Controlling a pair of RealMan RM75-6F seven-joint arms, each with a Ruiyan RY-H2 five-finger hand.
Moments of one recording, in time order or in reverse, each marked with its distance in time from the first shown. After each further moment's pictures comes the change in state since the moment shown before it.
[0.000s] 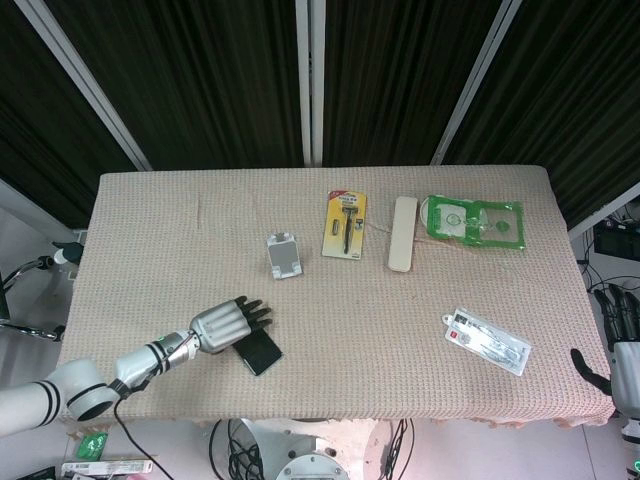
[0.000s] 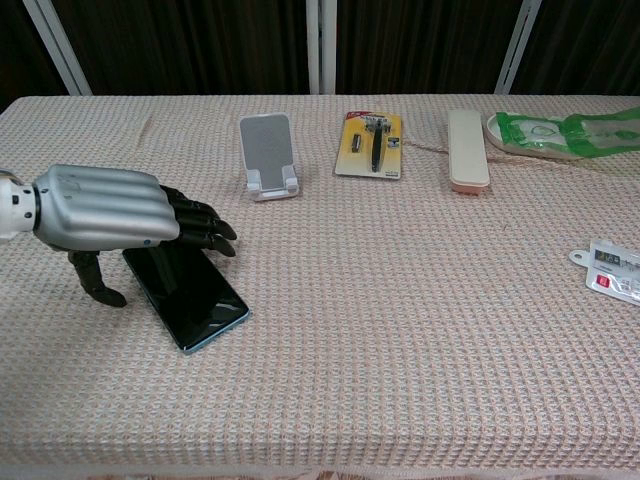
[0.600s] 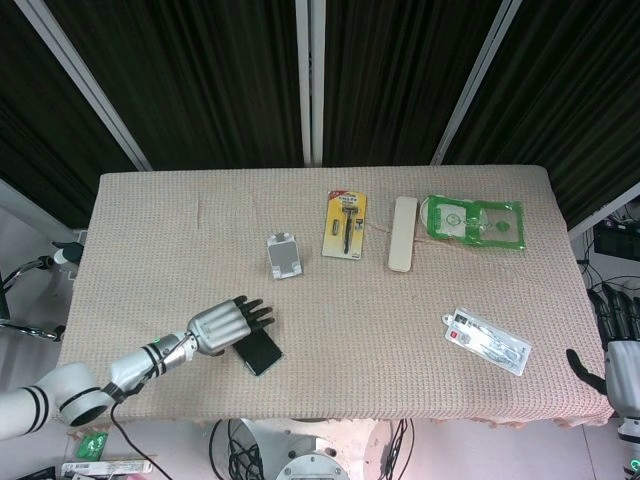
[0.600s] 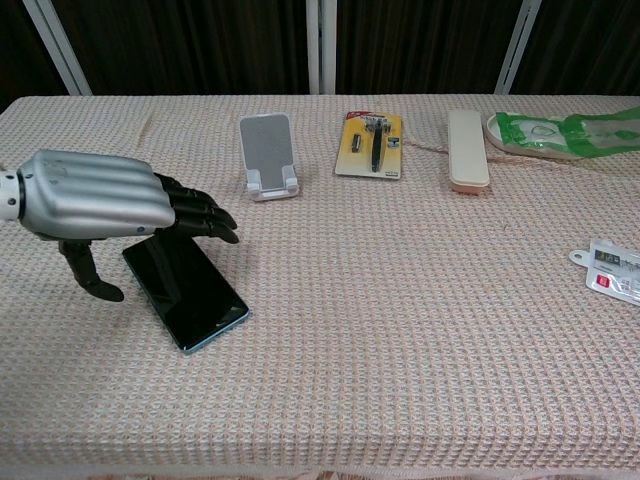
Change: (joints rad) left arm 0.031 0.054 -0.049 -0.076 0.021 -0.024 -0.010; right arm 0.009 0.006 -0.007 -0.015 -0.003 -0.011 -0.014
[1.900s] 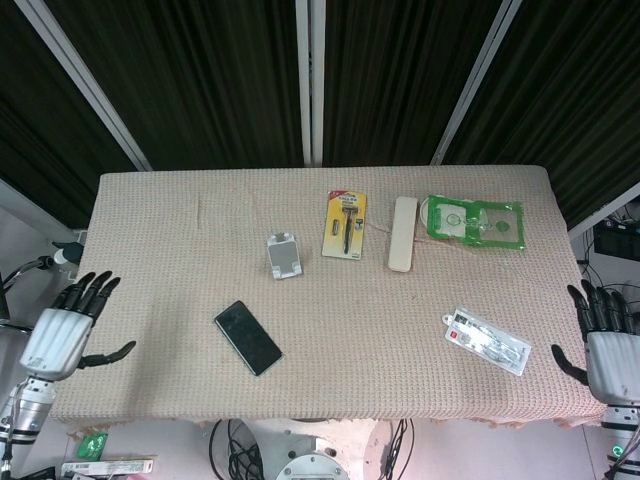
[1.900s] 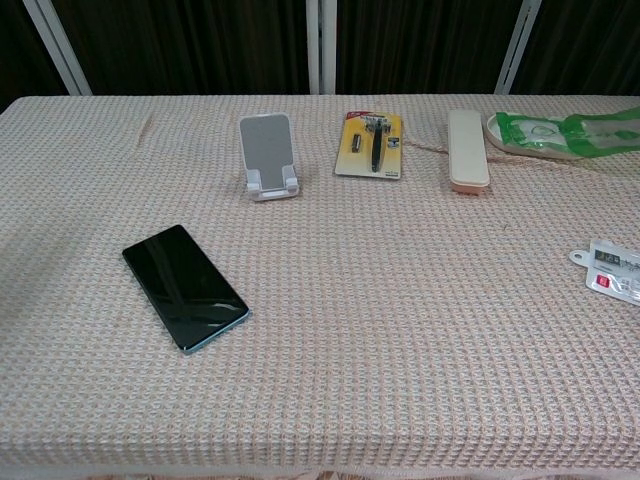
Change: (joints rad) left arm 0.603 0.209 -0.038 -0.098 -0.112 0.734 -0.101; right arm 0.045 -0.013 0.003 -0.038 0.043 -0.075 -0.074
